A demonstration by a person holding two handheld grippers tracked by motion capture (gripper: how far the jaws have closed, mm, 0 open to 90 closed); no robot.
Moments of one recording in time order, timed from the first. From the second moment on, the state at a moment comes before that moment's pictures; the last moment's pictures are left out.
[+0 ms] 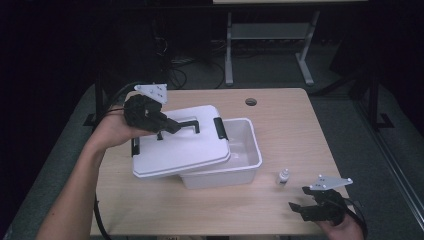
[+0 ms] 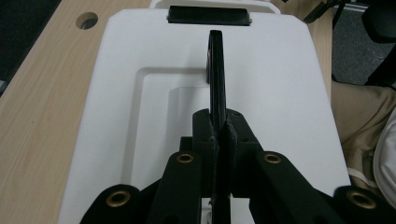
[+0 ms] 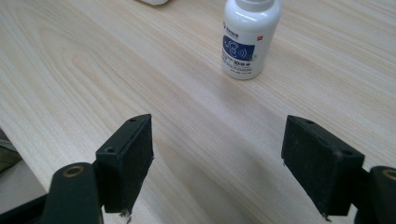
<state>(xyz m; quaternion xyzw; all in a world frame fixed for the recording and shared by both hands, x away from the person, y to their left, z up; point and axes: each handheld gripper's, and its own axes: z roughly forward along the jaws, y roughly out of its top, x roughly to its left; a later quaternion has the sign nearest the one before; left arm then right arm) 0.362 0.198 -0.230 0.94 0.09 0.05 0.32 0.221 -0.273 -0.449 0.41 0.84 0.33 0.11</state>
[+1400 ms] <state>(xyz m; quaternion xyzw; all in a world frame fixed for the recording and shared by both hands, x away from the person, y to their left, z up) 0.311 0.314 -0.236 0.92 0.18 0.09 0.33 0.220 -0.275 -0.447 0.41 0.84 0.32 0.12</state>
